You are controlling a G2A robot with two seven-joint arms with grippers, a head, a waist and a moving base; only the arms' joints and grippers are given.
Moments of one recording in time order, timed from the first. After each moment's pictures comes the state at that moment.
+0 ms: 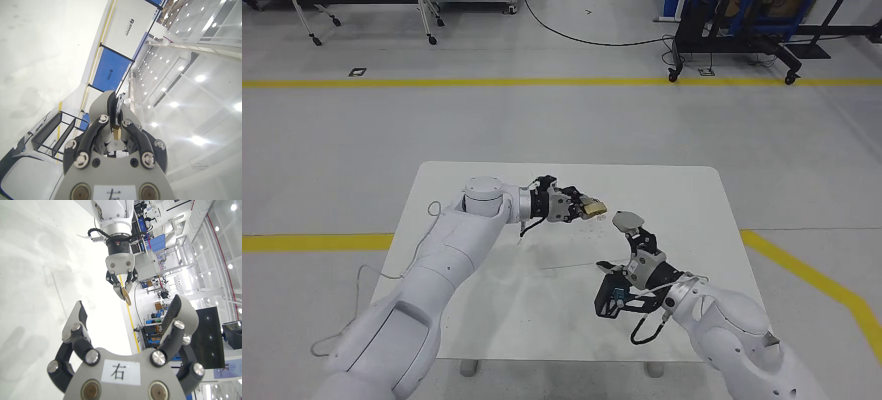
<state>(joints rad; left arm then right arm) 0.58 -1.46 -0.81 -0.65 -0.67 0.29 -1.11 -1.66 -1.02 1.25 -2.18 -2.16 -0.40 0.05</state>
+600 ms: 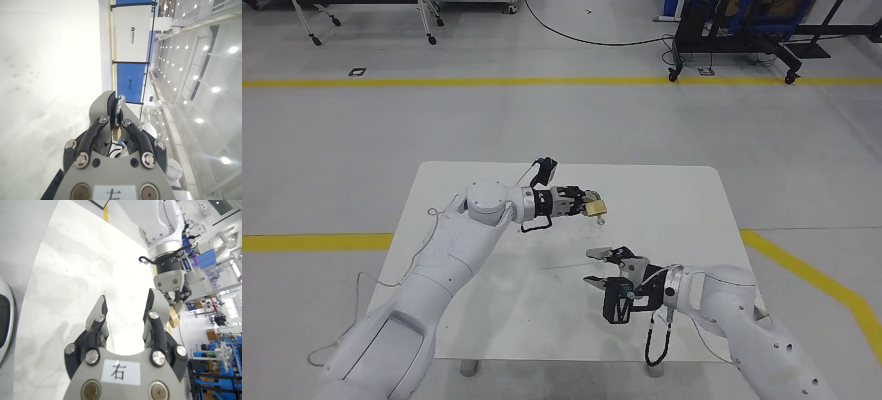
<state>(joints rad) 0.65 -1.43 -0.82 -0.81 -0.41 -0.04 -0.99 -1.49 -1.02 1.25 -1.98 -1.81 -0.81 -0.05</state>
